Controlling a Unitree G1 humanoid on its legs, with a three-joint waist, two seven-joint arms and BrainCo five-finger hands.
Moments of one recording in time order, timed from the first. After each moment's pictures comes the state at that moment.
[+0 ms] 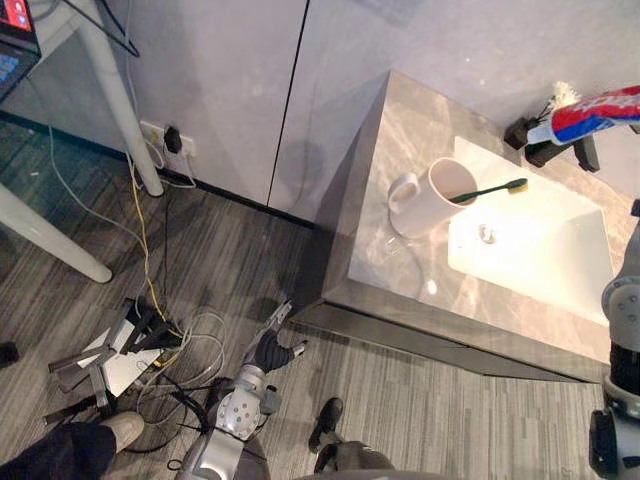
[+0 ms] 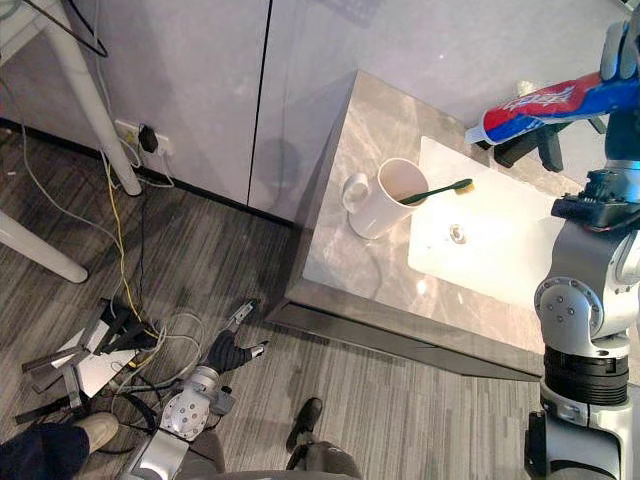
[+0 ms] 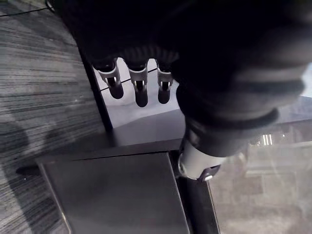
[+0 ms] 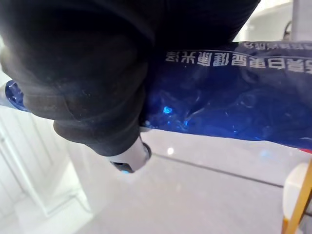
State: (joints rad) left arm 0.21 0.21 -0.21 0.07 0.44 -0.13 0.07; right arm -0.44 -0.65 -0.28 -0.29 0.90 -0.34 -0.07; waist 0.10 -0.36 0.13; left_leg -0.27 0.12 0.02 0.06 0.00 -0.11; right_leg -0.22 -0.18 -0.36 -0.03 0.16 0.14
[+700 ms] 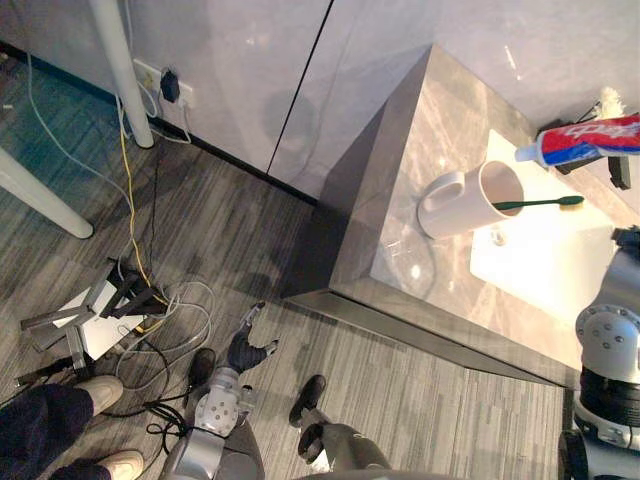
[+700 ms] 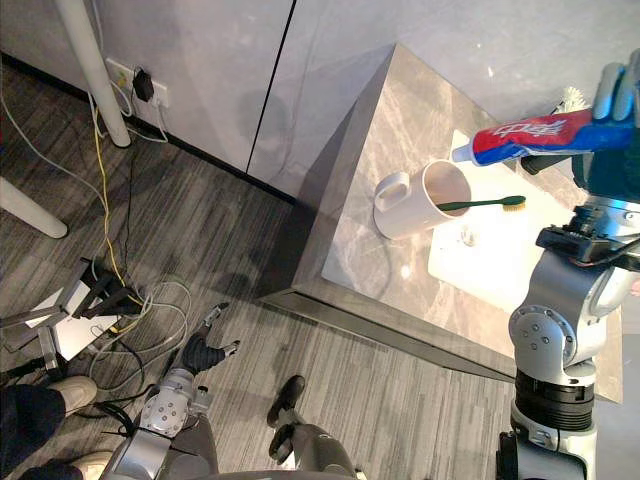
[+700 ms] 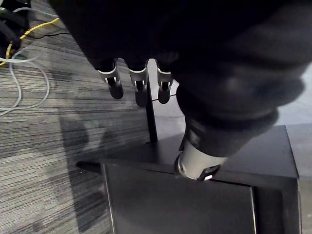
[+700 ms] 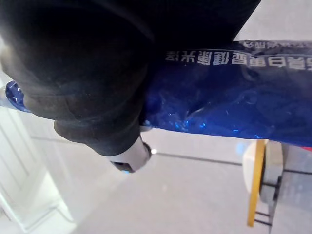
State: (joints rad) left arm 0.21 0.22 -0.07 0.13 0.40 -0.09 0.08; right arm -0.34 -0.51 -0.34 -0.42 0.89 -0.35 -0.10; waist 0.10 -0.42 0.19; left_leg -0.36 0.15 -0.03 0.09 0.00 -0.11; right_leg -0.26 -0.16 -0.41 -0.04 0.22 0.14
